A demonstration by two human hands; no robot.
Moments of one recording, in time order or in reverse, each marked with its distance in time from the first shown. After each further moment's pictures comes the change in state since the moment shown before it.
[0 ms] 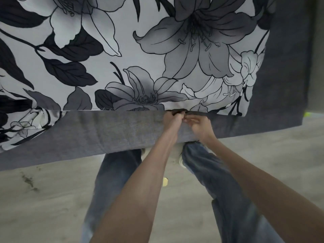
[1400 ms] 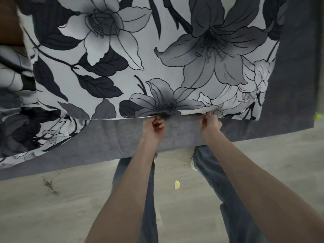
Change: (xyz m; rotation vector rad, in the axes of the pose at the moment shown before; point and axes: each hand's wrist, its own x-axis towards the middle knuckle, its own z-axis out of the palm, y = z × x) left_hand 0.007 0.052 -0.118 -0.807 -0.085 -0.322; right_hand 0.014 -0.066 0.025 1.108 0.550 0.698
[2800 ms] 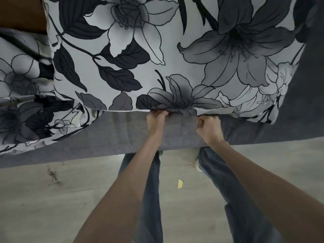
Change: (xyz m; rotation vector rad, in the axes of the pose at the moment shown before) left_hand -0.009 0.016 -0.016 0.740 0.100 0.609; right_hand -0.020 0.033 -0.012 -1.511 -0.390 -1.187
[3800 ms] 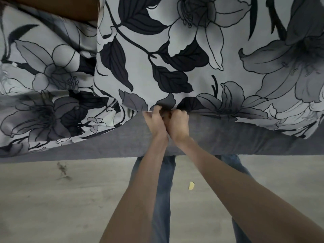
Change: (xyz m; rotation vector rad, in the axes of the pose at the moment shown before) left_hand 0.049 0.040 -0.111 -0.506 0.217 -0.153; right_hand 0.011 -0.229 0.095 0.119 -0.085 -0.019
